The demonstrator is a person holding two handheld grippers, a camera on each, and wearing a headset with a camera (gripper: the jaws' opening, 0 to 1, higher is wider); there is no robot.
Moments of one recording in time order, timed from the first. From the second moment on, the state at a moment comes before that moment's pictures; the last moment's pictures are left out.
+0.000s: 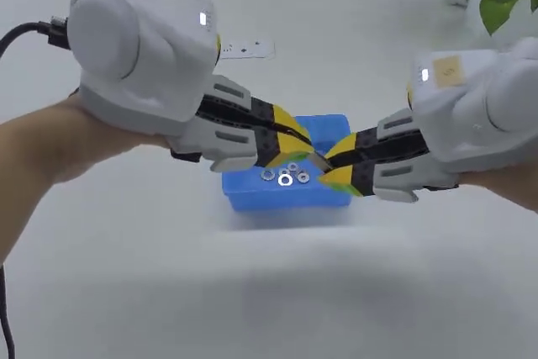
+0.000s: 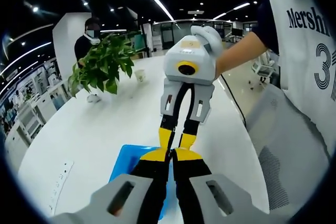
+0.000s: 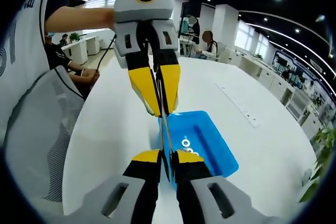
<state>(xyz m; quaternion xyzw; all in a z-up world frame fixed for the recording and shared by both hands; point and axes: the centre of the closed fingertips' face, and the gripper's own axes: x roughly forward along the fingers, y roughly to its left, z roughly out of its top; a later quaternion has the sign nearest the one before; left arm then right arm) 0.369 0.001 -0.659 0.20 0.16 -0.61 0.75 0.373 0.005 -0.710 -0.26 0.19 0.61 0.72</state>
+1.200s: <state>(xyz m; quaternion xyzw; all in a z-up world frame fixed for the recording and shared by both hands) 0.329 0.028 -0.712 0.20 0.22 -0.59 0.75 0.332 0.013 -0.740 -0.32 0.23 0.64 0.66</state>
